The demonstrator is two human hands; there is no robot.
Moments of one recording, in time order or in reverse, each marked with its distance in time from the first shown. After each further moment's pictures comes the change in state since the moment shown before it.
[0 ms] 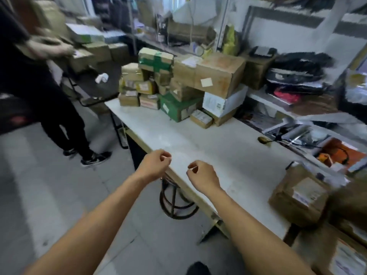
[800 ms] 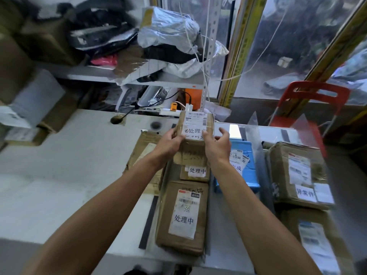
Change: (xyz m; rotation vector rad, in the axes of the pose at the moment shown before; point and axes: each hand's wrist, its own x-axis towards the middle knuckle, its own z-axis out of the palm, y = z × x) left_hand -0.036 0.359 0.494 -0.215 -0.730 0.145; right_hand -0.087 0.417 -0.354 0.722 0.882 0.631
